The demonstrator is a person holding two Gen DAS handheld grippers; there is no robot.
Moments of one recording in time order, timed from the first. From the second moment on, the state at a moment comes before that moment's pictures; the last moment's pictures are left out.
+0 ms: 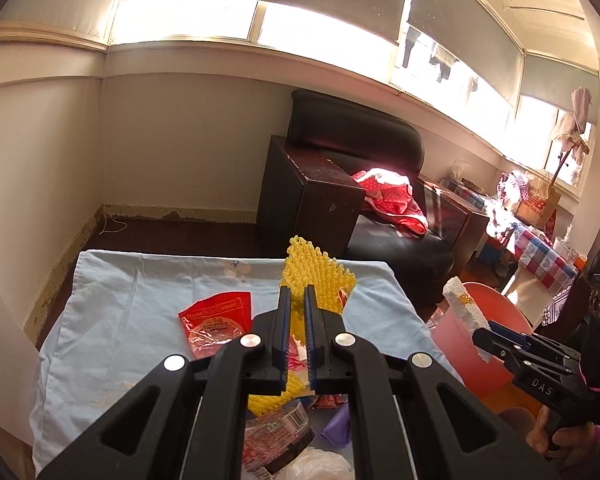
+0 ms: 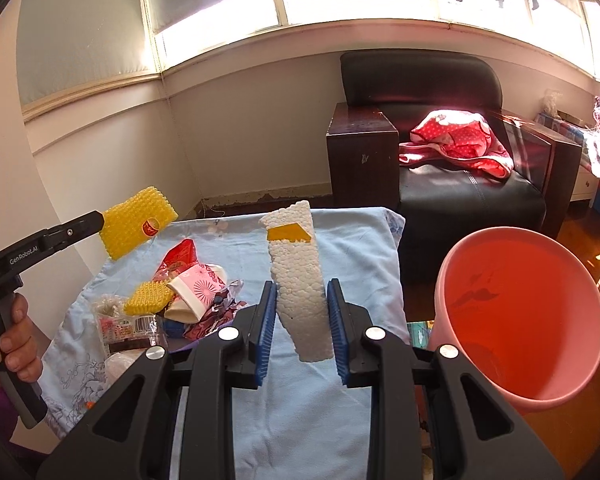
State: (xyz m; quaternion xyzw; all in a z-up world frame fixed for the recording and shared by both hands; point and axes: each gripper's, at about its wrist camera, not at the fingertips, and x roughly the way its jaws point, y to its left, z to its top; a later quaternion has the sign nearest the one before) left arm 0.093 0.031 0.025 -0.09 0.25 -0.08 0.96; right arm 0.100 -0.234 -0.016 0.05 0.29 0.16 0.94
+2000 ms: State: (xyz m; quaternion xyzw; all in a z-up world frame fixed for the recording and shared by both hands) left arm 0.123 -0.241 -0.011 0.02 0.34 -0.27 0.90; right arm 0.110 -0.411 -0.083 0.15 0.36 -0.04 0.92
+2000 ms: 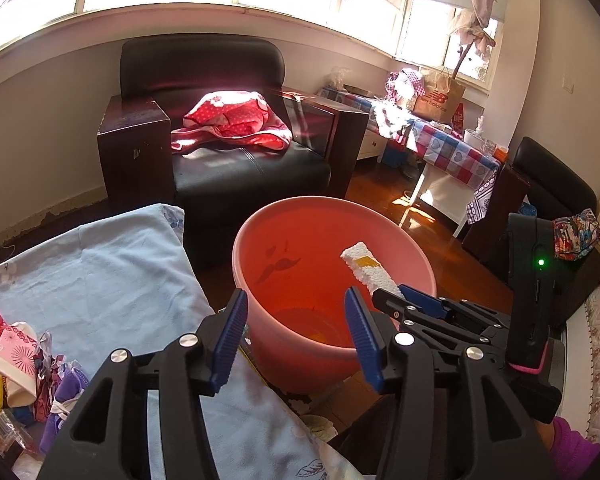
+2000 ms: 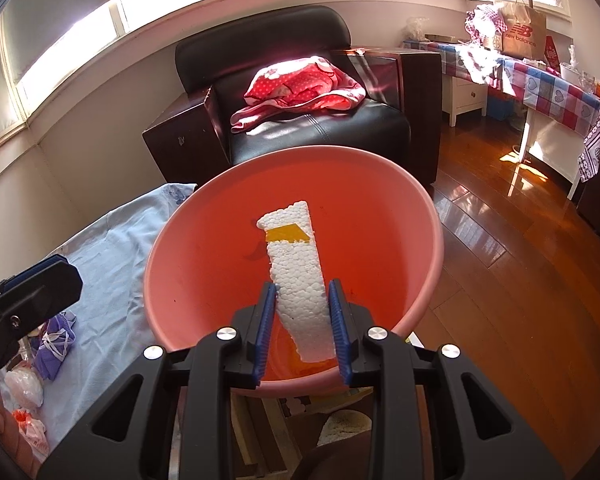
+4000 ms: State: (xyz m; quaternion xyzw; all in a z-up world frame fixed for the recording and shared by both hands) left arm 0.006 0.025 -0.043 -0.05 0.36 -0.13 0.92; right arm 0.029 -0.213 -0.030 0.01 0.31 0.19 0.93
